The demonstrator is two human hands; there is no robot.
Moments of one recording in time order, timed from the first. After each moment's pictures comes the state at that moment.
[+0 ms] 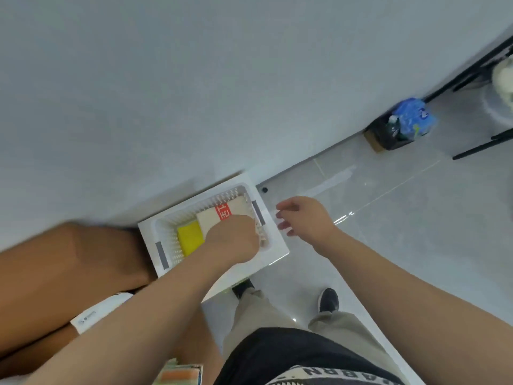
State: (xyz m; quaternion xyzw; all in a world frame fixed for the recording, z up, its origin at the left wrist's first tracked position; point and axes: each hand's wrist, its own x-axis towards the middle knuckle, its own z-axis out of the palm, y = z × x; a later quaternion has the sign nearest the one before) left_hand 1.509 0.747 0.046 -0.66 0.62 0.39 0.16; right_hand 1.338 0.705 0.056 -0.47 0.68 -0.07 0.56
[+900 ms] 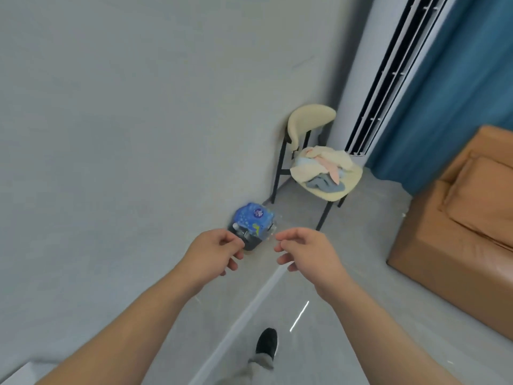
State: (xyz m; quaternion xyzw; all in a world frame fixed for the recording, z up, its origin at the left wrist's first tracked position) left_hand 0.858 0.533 0.215 -0.61 0.55 0.53 -0.22; right_hand 0.662 0.587 0.231 -0.37 0.69 -0.38 0.49
